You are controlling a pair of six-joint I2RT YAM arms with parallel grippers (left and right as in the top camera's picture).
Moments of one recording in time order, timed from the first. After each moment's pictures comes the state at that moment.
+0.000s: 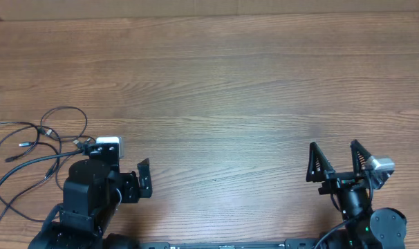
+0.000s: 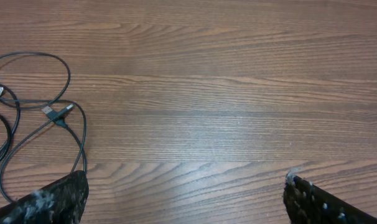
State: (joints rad) left arm -0.24 0.62 0.95 -1.09 -0.10 -0.23; right arm 0.10 0.01 0.37 -0.37 -0.04 0.26
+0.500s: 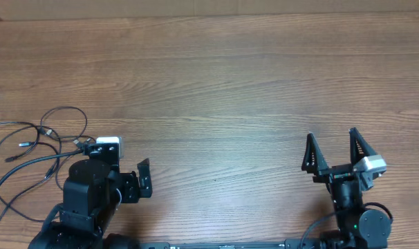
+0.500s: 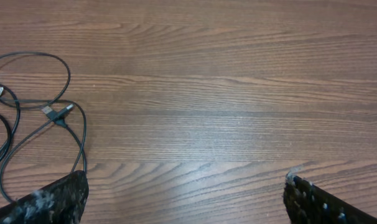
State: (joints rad) left arm -0.24 0.62 0.95 -1.09 -0.10 -0.23; right arm 0.10 0.01 0.10 0.15 -0.04 0.20
